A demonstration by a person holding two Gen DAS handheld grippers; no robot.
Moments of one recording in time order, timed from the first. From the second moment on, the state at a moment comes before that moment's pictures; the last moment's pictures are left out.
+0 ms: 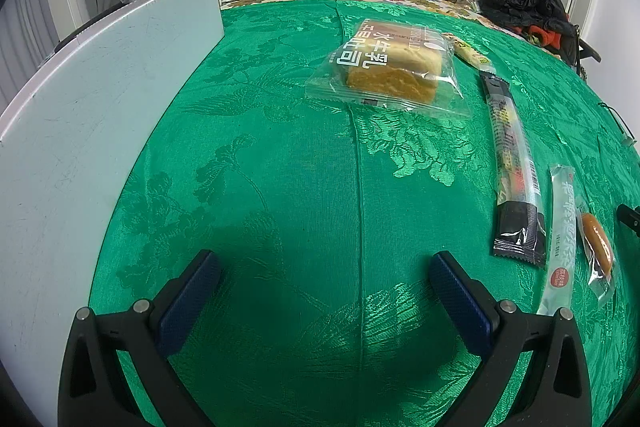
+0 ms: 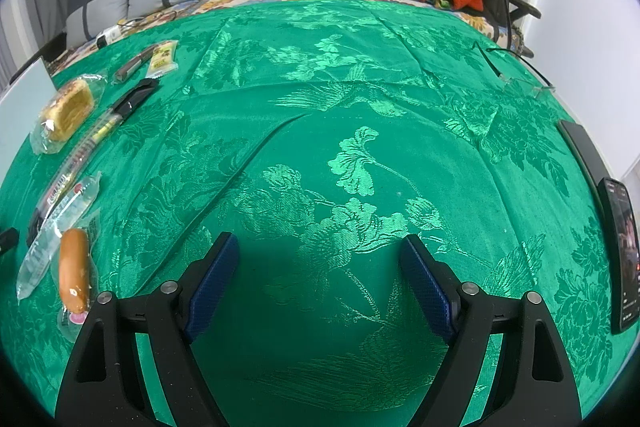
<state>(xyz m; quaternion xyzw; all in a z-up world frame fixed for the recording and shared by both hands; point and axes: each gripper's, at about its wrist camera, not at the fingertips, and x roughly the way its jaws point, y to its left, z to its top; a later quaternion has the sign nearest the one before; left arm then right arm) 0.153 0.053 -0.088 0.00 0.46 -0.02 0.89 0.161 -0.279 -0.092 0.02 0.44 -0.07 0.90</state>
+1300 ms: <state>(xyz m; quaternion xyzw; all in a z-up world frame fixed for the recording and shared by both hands) 0.199 0.018 -0.037 -0.05 0.48 -0.13 0.87 0.161 -0.278 -0.092 0.02 0.44 -0.07 0.90</state>
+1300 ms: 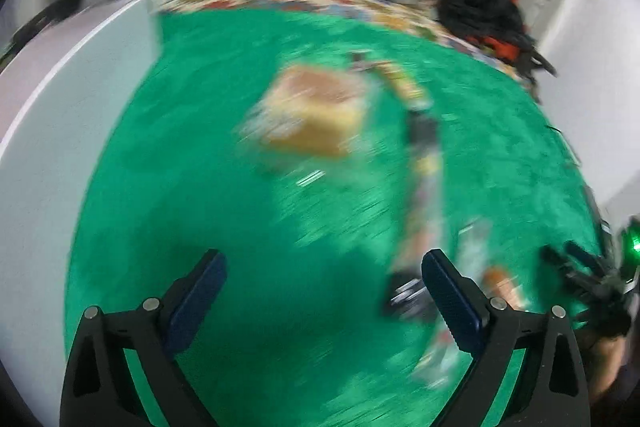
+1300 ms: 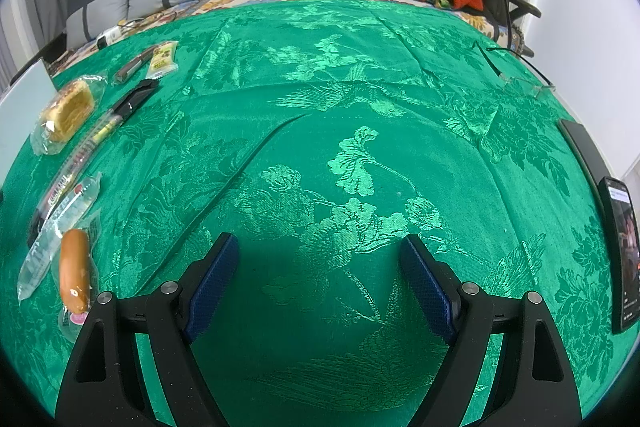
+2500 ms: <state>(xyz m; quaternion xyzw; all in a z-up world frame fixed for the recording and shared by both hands) 0.128 0.111 -0.071 -0.08 0.46 -0.02 0.89 0.161 -0.280 -0.093 0.03 0.44 -0.07 0.90</state>
